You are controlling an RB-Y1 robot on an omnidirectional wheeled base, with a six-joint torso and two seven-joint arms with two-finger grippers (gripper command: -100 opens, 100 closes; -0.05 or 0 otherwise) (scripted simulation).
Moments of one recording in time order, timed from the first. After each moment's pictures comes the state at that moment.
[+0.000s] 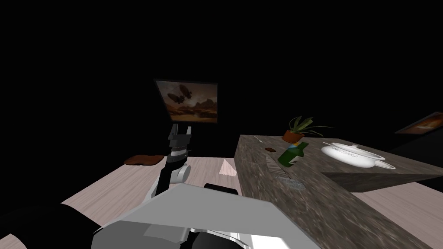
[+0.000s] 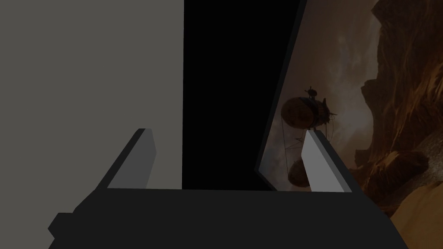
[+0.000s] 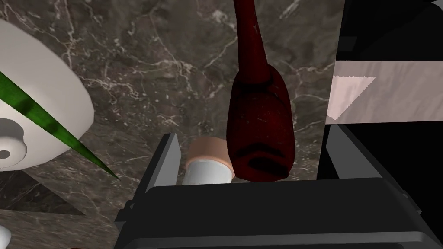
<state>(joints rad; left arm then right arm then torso) 0.45 -0.02 0.03 -2.33 0.00 -0.61 0.17 1.99 -1.05 -0.59 -1.95 0.88 -0.39 -0.22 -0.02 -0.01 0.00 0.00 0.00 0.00</state>
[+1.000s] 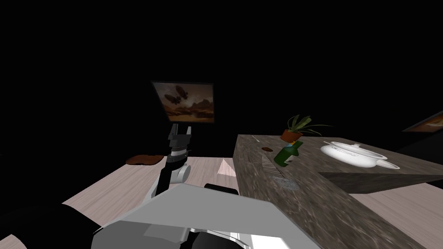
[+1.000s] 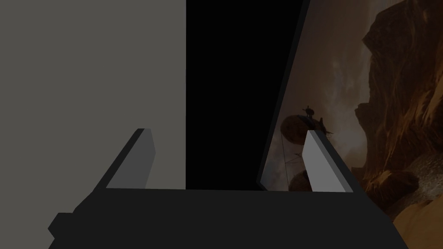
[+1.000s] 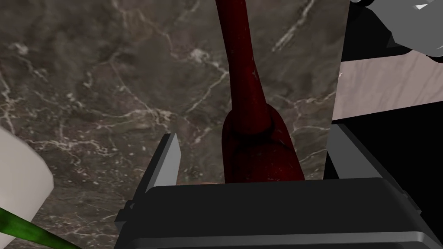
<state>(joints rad) 0.45 -0.02 0.03 -2.33 0.00 -0.61 0.17 1.87 -1.11 -0.39 -1.95 0.88 -0.40 -0.25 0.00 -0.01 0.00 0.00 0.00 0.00</state>
